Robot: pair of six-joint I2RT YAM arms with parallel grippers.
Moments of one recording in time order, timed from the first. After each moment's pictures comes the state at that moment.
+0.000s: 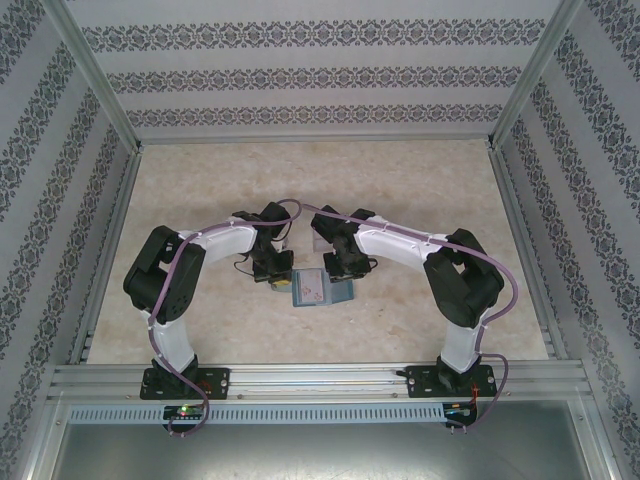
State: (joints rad) left arm -0.49 1.84 1.12 -0.74 0.34 -0.61; right arm 0.73 1.84 1.27 -0.92 -0.03 0.57
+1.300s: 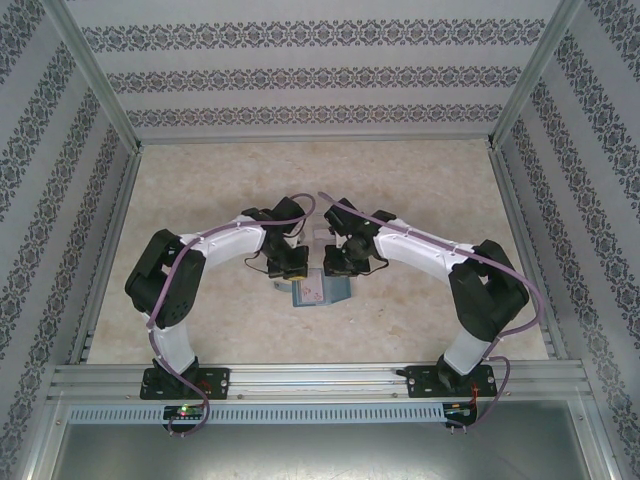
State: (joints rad) left arm -0.57 1.82 1.19 -0.72 0.40 -0.64; right arm 0.69 1.70 1.15 -0.72 -0.26 0.64
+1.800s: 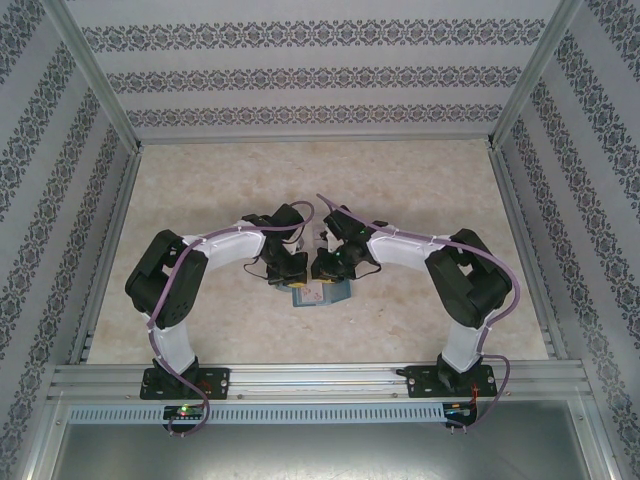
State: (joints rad) left arm -0.58 1.82 1.14 -0.69 0.43 -0.66; right arm 0.66 1.81 1.07 -0.44 -0.50 0.73
